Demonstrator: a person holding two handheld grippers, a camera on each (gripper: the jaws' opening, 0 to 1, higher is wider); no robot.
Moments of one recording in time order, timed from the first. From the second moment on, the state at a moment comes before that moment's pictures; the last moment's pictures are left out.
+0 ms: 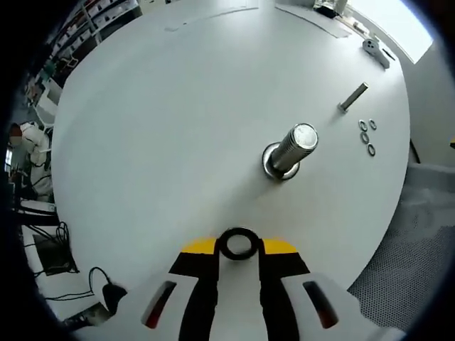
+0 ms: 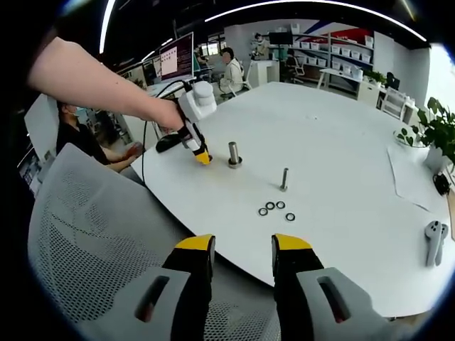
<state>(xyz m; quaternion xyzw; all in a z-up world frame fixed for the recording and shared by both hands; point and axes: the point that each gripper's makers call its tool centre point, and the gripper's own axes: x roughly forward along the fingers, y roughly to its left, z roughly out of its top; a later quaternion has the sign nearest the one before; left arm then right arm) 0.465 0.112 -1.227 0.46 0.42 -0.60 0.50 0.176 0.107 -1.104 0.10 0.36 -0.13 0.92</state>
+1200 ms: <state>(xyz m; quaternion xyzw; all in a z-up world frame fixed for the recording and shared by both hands) 0.415 0.046 -1.164 0.50 0.33 -0.67 0.44 0.175 0.107 -1.101 0.11 0.36 -0.14 0.92</state>
